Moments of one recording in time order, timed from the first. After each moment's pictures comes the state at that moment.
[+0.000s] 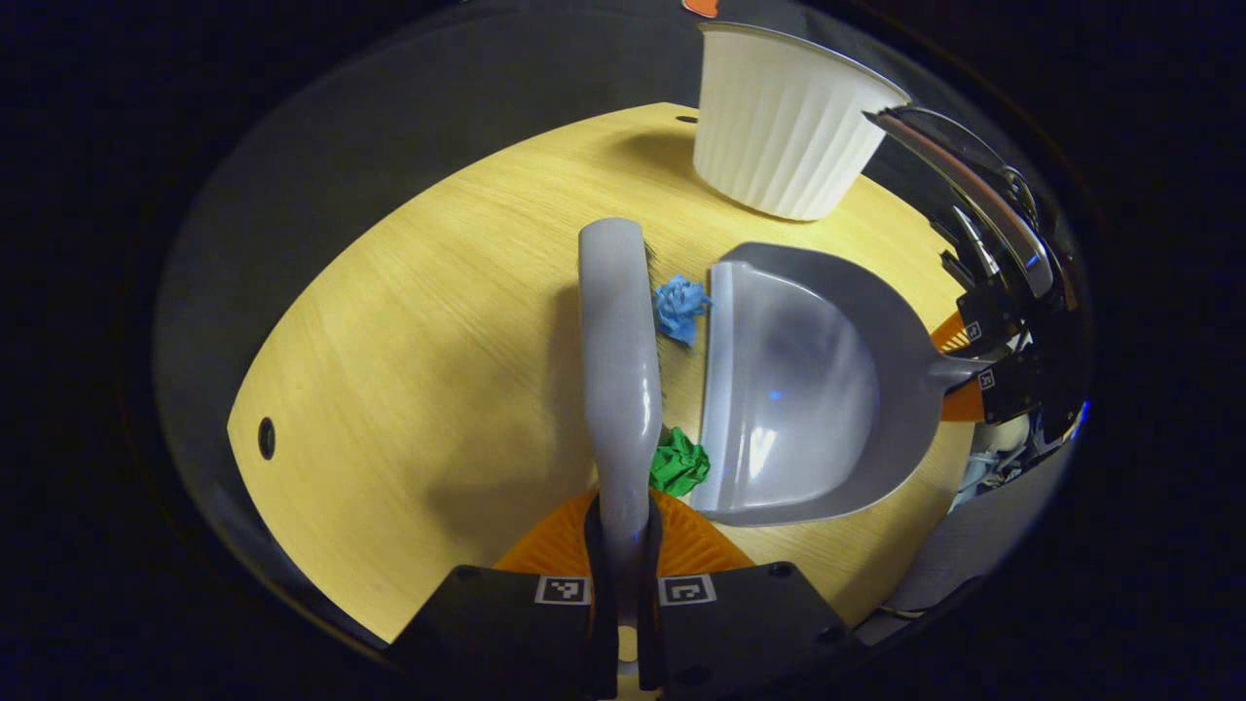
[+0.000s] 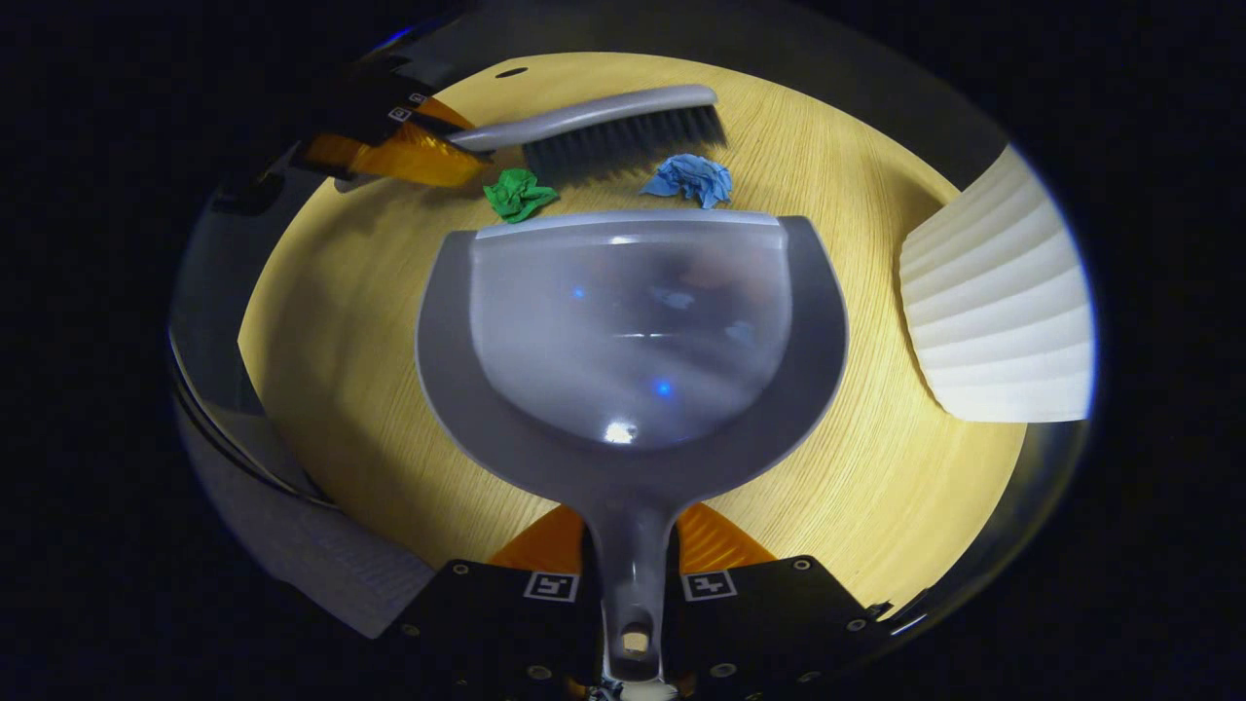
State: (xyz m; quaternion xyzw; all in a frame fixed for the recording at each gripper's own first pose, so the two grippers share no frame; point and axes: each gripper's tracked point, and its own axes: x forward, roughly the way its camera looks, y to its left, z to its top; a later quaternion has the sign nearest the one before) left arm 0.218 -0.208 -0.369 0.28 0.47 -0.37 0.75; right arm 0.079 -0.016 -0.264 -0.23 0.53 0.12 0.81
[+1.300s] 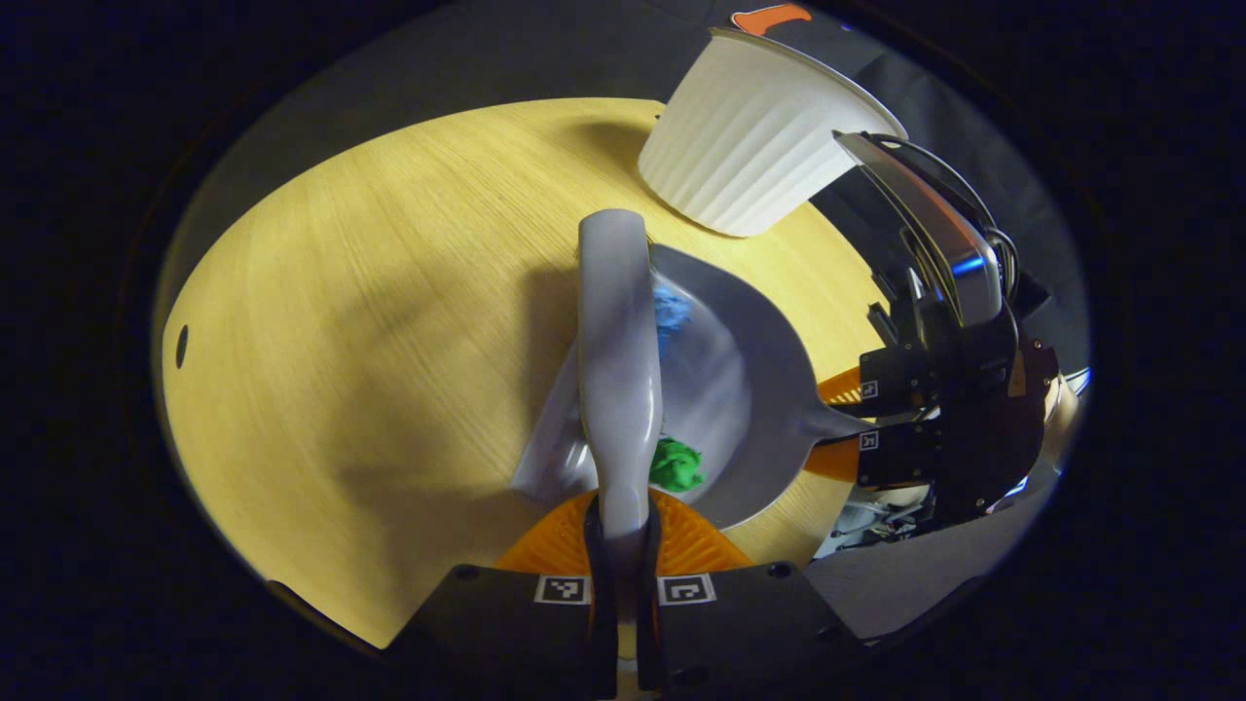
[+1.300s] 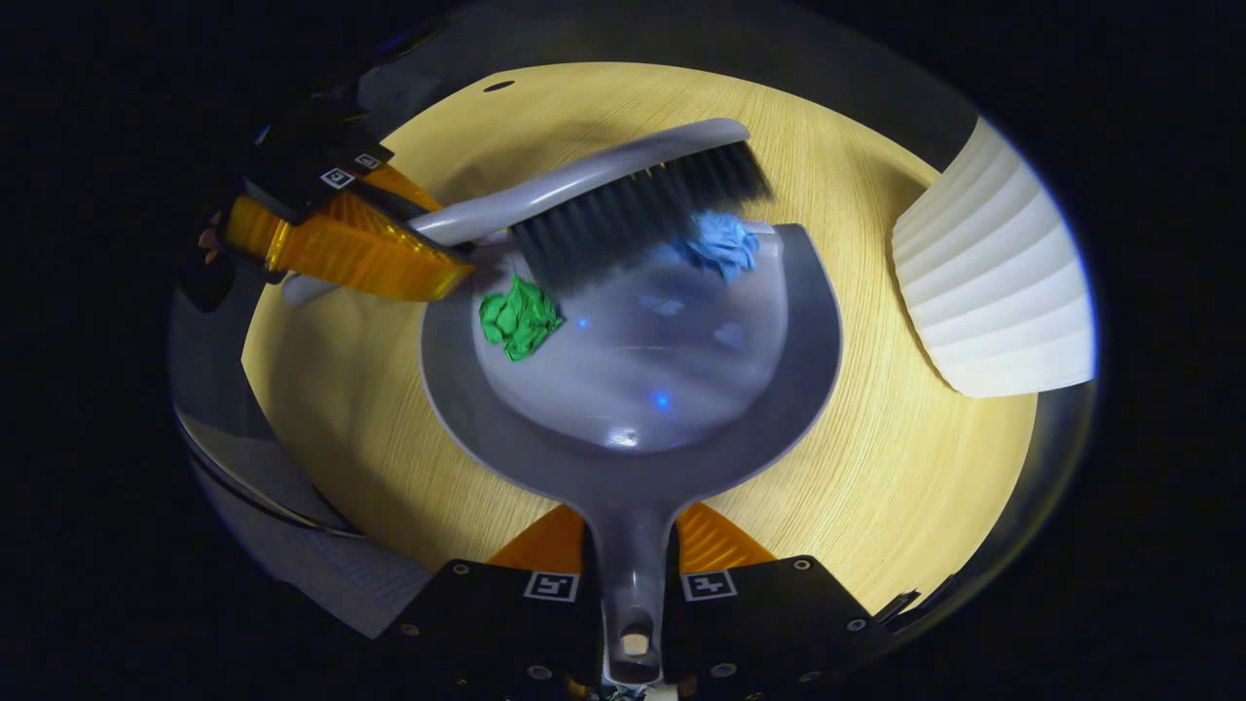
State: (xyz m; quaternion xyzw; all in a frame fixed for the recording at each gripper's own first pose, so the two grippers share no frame) left arm 0.131 -0.288 -0.380 0.14 0.54 -0.41 0.72; right arm 0.085 -0.013 -0.256 -0.20 0.51 0.11 0.83
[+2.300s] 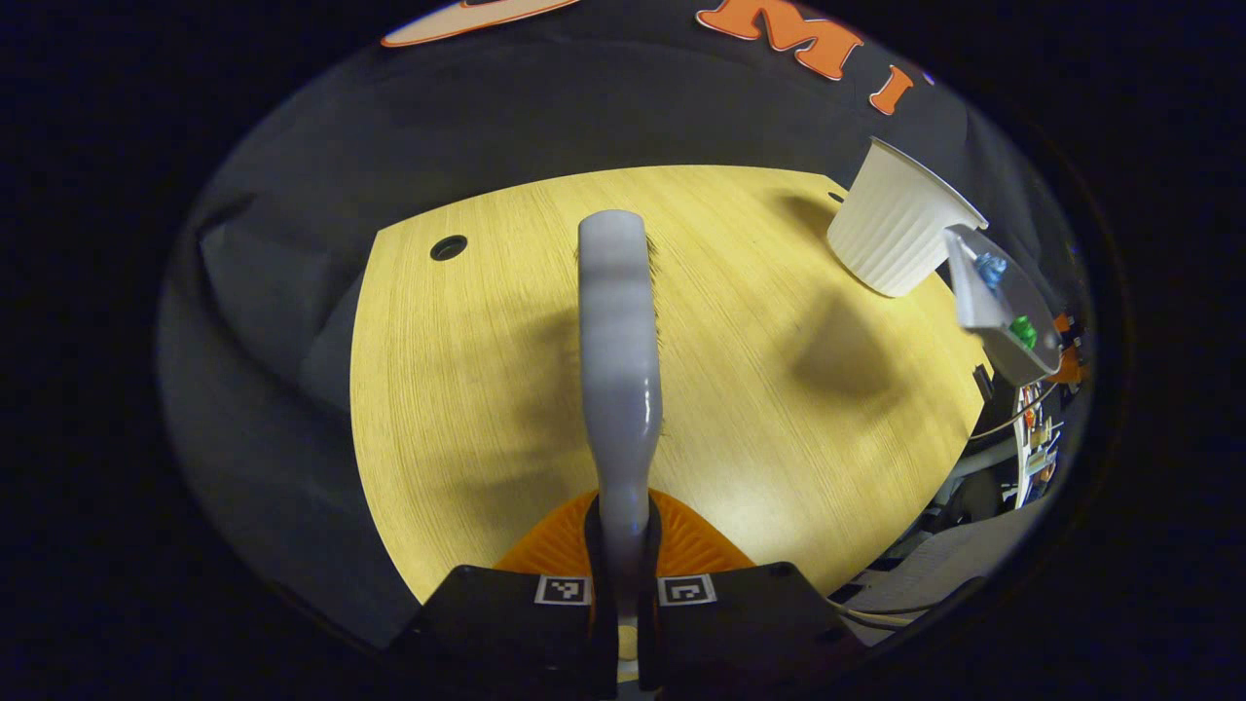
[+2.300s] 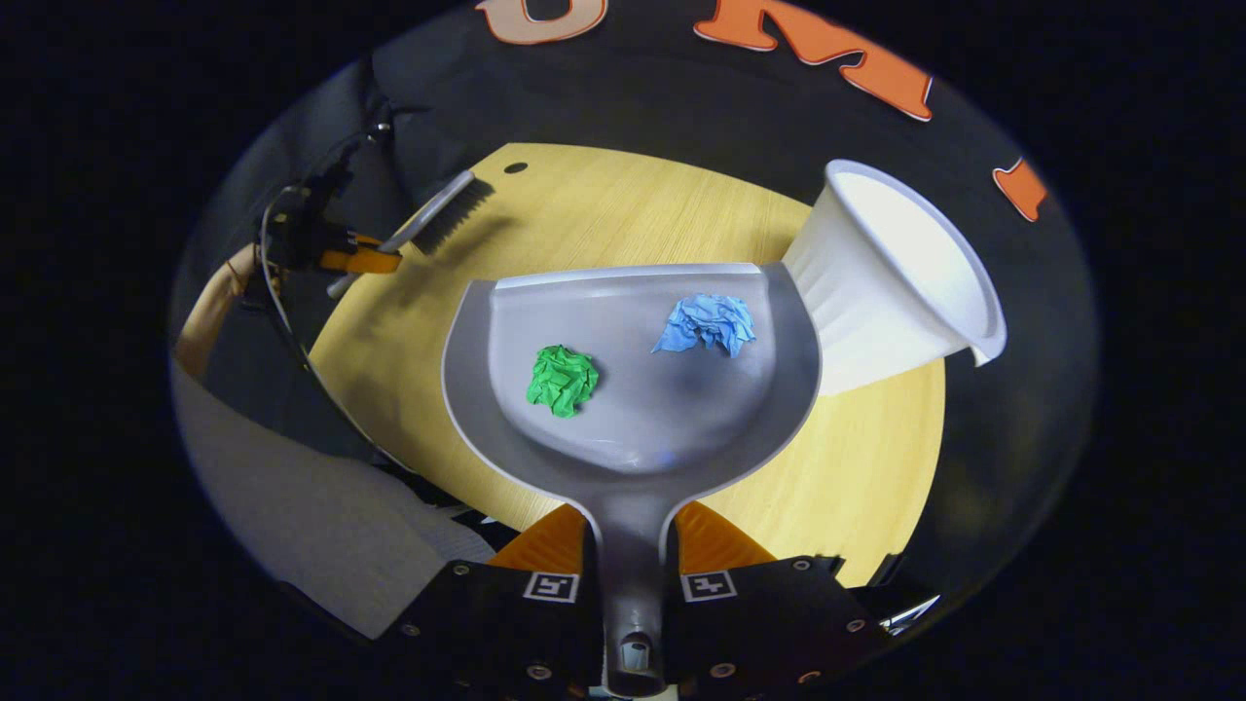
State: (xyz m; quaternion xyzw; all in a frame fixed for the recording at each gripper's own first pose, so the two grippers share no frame) left arm 0.162 -0.163 -0.349 0.12 0.49 -0.21 0.84; right arm 0.081 -0.004 -0.165 -0.21 0.43 0.11 0.87
